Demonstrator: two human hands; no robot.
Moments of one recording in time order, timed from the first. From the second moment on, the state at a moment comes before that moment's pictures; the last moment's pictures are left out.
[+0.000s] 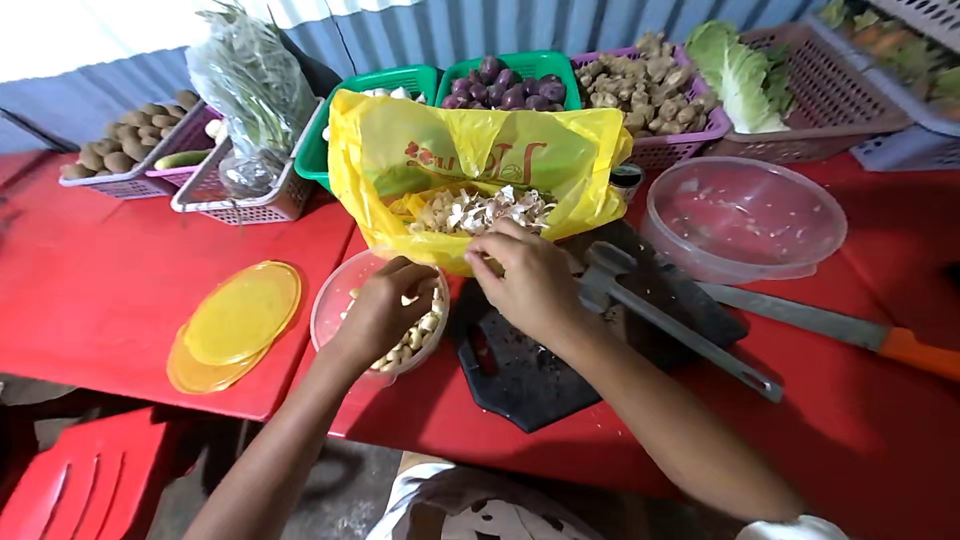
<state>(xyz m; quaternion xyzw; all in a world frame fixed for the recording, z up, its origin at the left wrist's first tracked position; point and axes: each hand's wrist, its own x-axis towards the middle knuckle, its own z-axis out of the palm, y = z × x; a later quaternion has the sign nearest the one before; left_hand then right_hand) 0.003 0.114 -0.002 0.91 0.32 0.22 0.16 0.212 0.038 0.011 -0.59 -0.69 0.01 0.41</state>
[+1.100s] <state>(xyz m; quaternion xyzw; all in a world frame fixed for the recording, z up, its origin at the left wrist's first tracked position) 0.023 0.086 0.026 0.83 0.26 0.36 0.33 0.220 0.037 0.016 -0.49 -0.75 0.02 0.45</state>
